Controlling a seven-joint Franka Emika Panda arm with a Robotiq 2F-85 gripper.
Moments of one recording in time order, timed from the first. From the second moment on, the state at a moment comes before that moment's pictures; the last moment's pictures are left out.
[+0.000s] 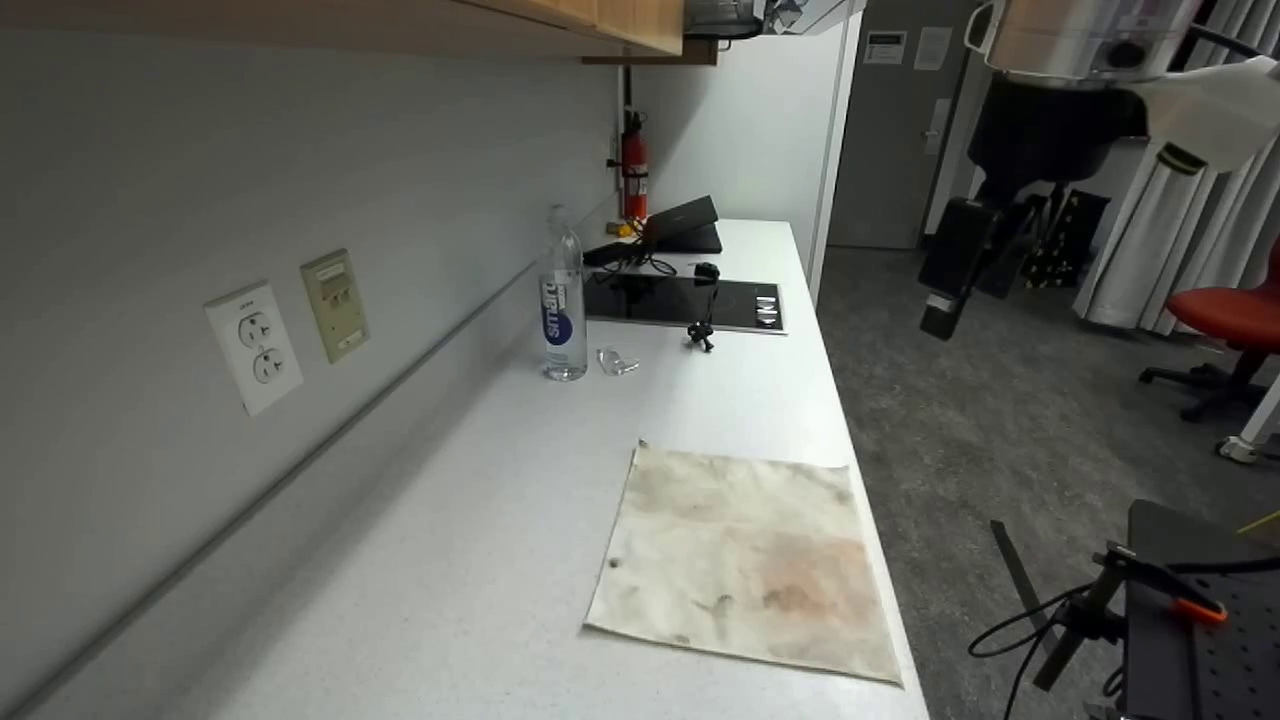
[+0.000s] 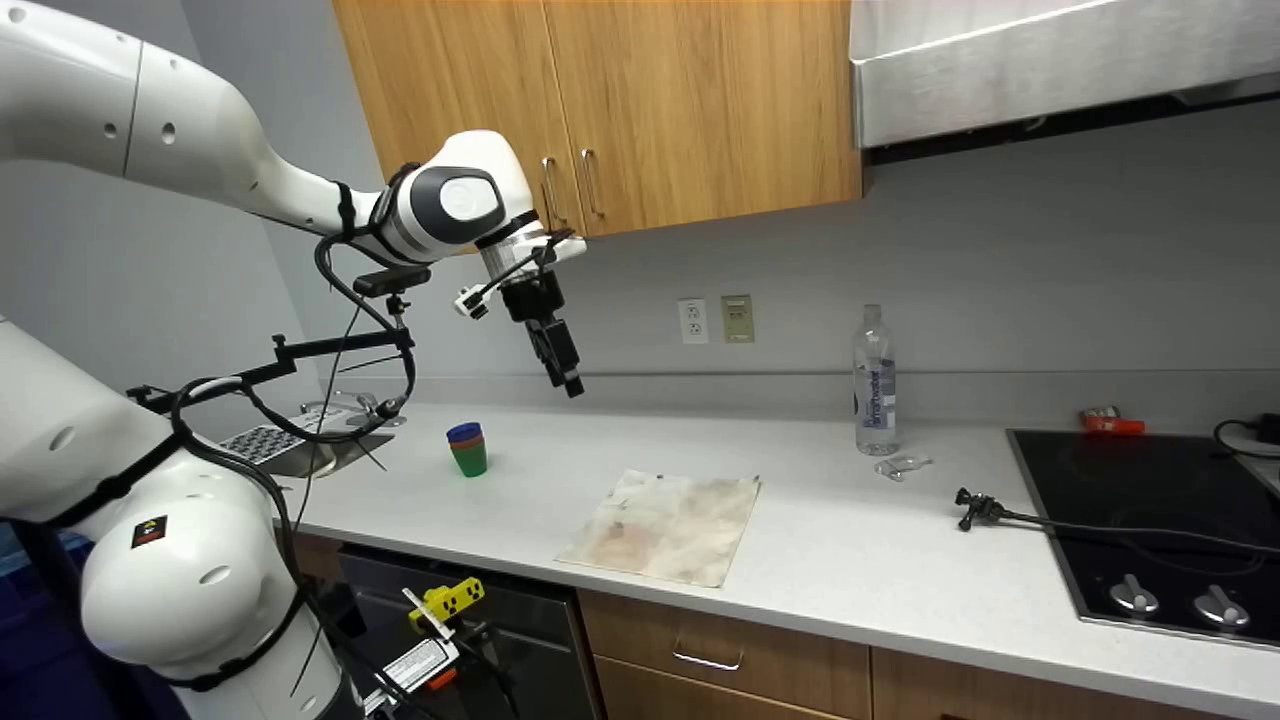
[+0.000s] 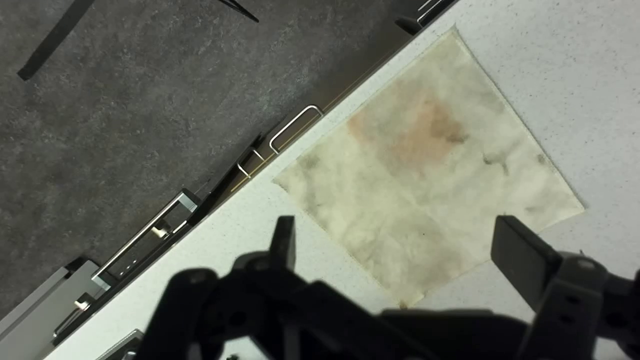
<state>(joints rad) 0.00 -0.47 0.28 -2.46 -0.05 2.08 0.48</state>
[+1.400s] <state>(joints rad) 0.01 -0.47 0.27 -2.46 -0.05 2.08 0.48</state>
